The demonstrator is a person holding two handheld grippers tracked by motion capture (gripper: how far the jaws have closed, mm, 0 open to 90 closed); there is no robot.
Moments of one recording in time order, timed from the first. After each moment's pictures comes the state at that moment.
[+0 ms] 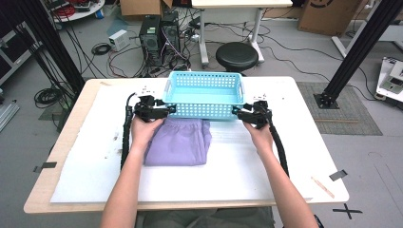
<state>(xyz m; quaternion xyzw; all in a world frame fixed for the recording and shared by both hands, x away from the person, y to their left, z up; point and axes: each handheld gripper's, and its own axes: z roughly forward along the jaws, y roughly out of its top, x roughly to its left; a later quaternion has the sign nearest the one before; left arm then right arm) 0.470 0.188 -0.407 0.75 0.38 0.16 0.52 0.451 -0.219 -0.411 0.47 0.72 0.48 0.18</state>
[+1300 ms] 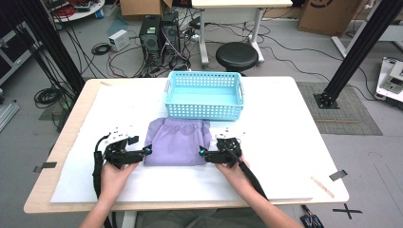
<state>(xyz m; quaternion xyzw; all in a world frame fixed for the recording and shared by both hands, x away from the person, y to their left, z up) 0.327 0.246 -0.439 0.76 0.43 0.18 0.46 0.341 -0.114 -0.439 0.40 0.80 0.42 0.17</state>
